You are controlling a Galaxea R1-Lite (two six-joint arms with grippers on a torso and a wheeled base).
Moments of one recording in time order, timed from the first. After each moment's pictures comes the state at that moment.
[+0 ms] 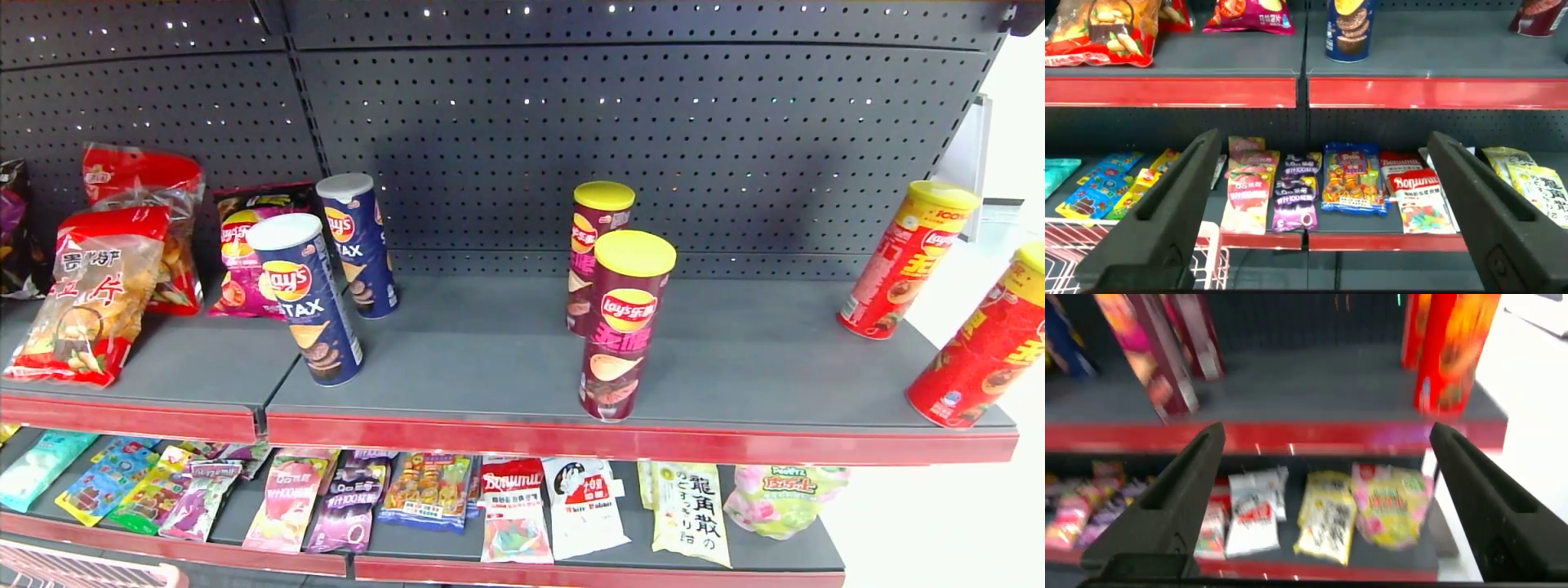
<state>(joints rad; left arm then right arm) 0.00 0.00 0.00 0.00 -0.02 0.01 0.02 0.04 -0.14 -0.03 0.05 0.08</state>
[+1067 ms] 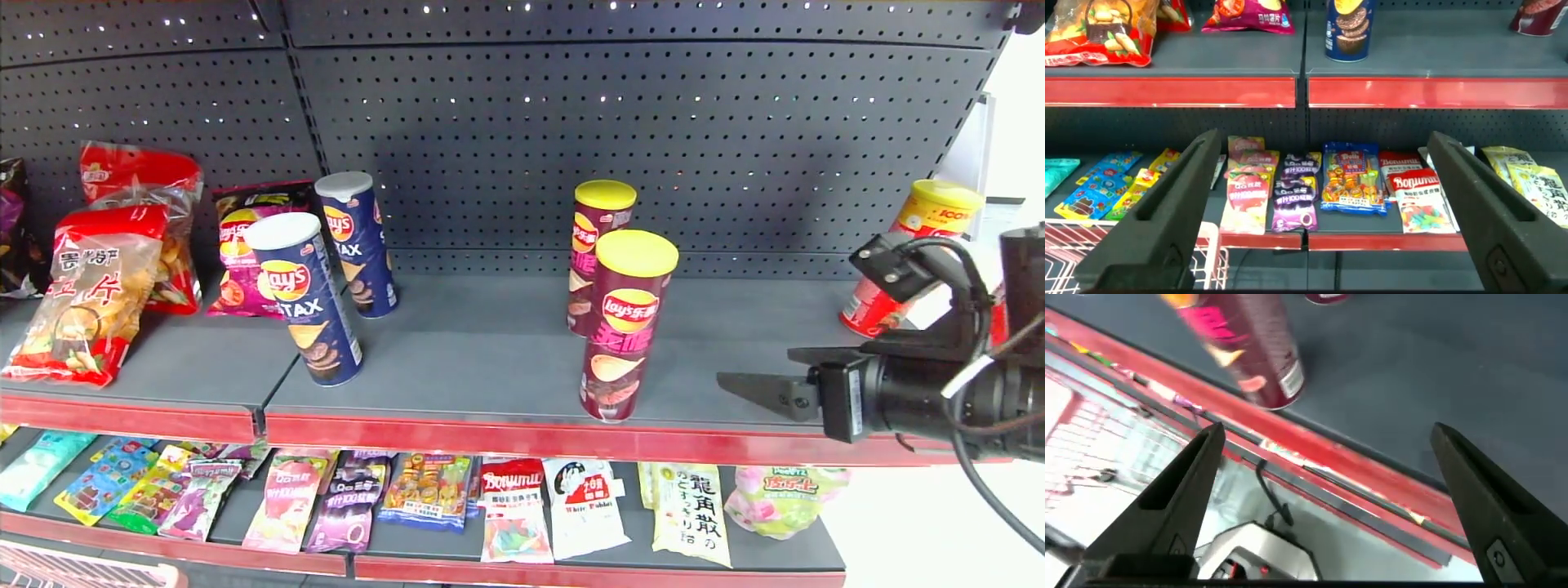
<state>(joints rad) 0.00 0.00 0.00 0.00 -0.02 0.01 0.44 1.36 -0.74 -0.12 0.05 0.09</state>
